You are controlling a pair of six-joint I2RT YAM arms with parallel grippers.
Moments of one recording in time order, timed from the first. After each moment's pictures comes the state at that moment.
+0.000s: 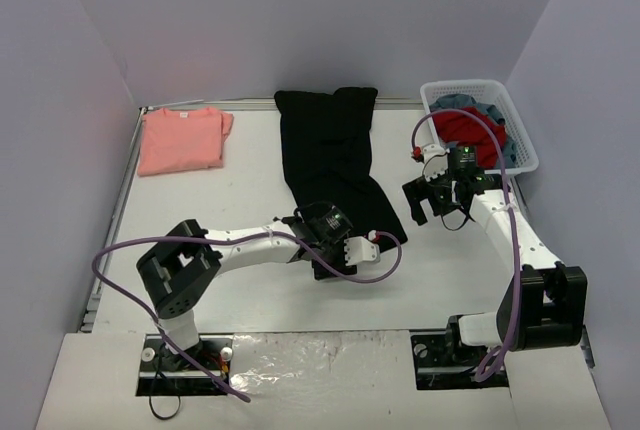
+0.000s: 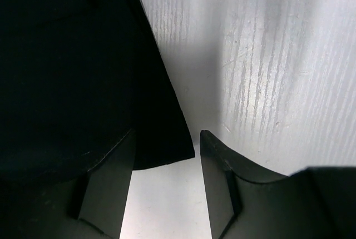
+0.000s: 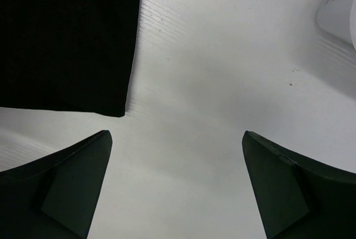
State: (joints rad) left arm -1.00 1.75 1.12 -0.42 0.19 0.50; right arm 0.07 1.34 0.97 -0.64 -0.18 -0.37
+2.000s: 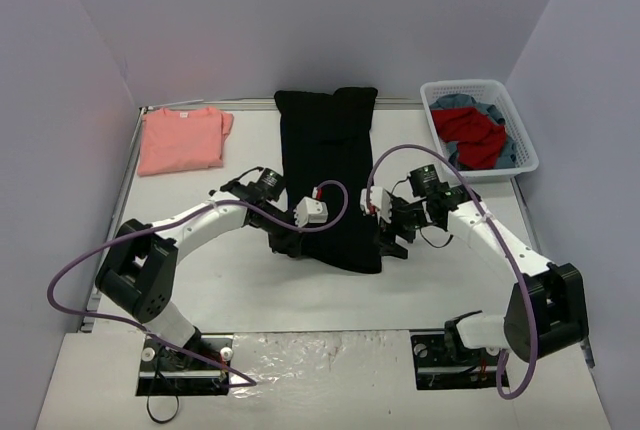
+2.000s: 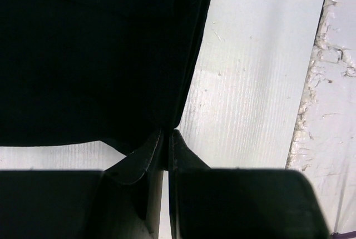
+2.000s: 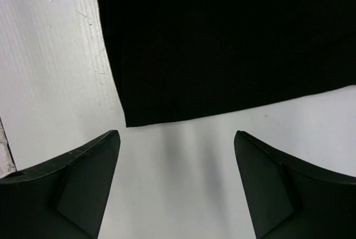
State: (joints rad) left arm -0.59 1.59 1.07 -0.66 0.68 0.61; right arm 0.32 1.31 0.89 -0.72 -0.60 -0.95
